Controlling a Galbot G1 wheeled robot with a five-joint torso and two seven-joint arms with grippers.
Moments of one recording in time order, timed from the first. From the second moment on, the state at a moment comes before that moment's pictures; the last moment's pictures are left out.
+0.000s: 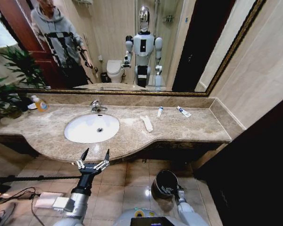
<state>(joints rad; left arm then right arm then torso) 1.93 -1.44 -0.60 -2.42 -0.21 -0.08 0.08 -1.04 1.44 0.50 0.49 0.12 0.31 -0.02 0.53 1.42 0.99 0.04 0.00</state>
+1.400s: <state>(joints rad) 1.93 -1.44 -0.60 -2.42 -0.21 -0.08 0.08 -1.81 1.40 0.76 1.87 0.08 0.58 0.02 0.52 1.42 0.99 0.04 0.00</state>
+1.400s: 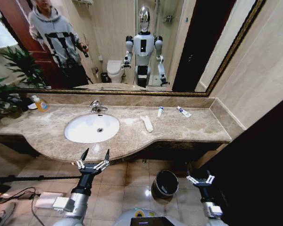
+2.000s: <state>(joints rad) 1.93 -1.44 -0.60 -2.42 -0.21 -0.08 0.08 -1.42 1.22 0.47 2.05 0.17 0.02 -0.15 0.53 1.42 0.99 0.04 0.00</state>
